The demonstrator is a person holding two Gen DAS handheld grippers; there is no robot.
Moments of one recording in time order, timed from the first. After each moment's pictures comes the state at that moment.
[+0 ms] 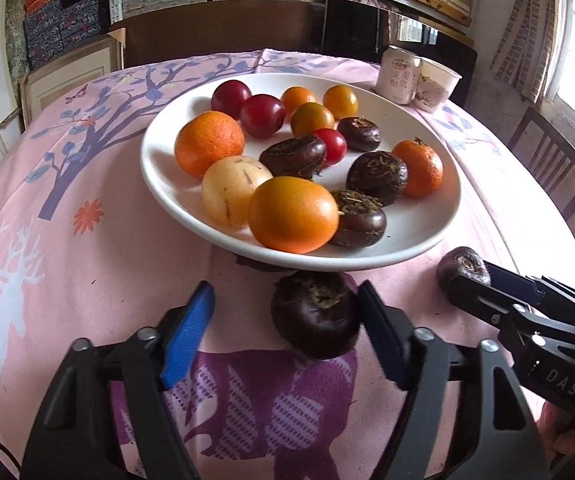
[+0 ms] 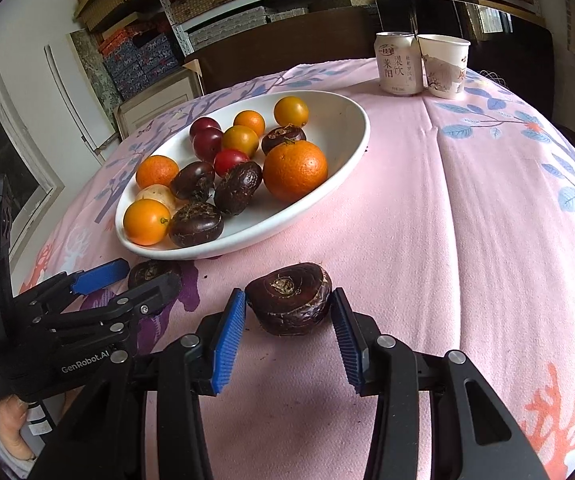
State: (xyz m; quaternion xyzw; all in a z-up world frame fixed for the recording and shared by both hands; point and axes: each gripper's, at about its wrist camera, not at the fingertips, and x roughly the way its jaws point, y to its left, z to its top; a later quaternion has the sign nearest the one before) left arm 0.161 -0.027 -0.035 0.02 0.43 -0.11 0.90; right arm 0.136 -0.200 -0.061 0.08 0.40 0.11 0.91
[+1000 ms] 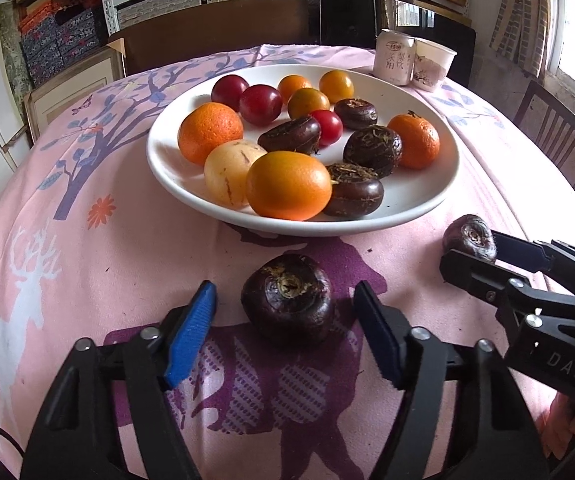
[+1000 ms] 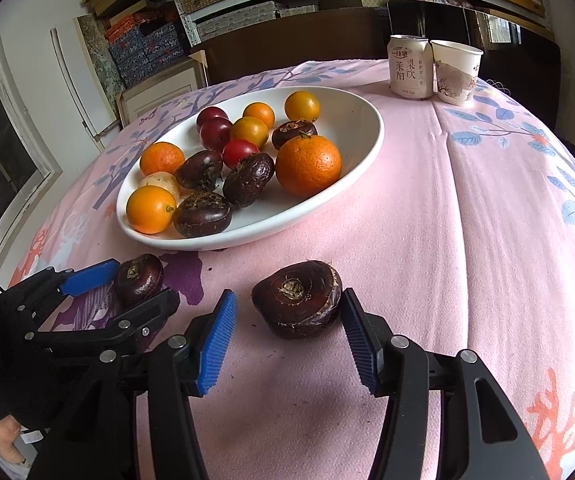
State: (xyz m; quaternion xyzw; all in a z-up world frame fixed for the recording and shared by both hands) left arm 0.144 -0.032 -0.037 0.06 0.43 -0.09 0.90; right arm 0.136 -0.188 -0.061 0.05 0.41 0.11 0.91
